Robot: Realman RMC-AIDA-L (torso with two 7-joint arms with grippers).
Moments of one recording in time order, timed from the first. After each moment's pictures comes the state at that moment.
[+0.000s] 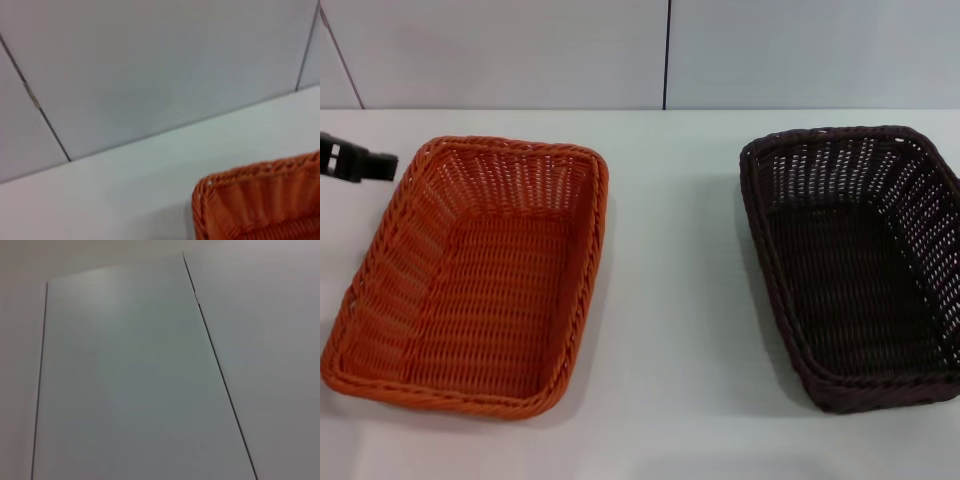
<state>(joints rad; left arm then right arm) -0.32 -2.06 -1.88 -1.89 2.78 -1.40 0.32 0.17 2.08 -1.98 -0.28 0.58 -1.76 0.29</state>
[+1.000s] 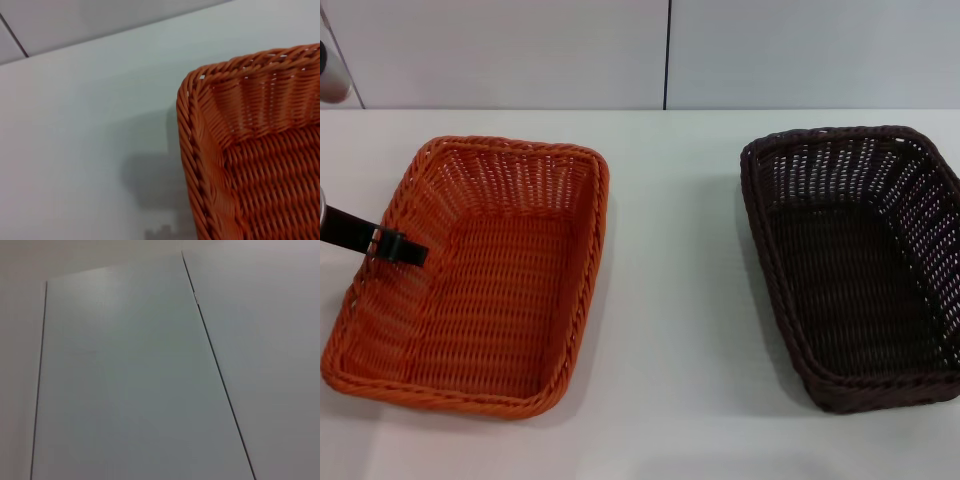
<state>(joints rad) -0.42 -2.06 -1.84 -1.55 2.86 -1.39 0.29 0.16 2.08 -1.98 -0.27 0.58 -1.77 0.29</state>
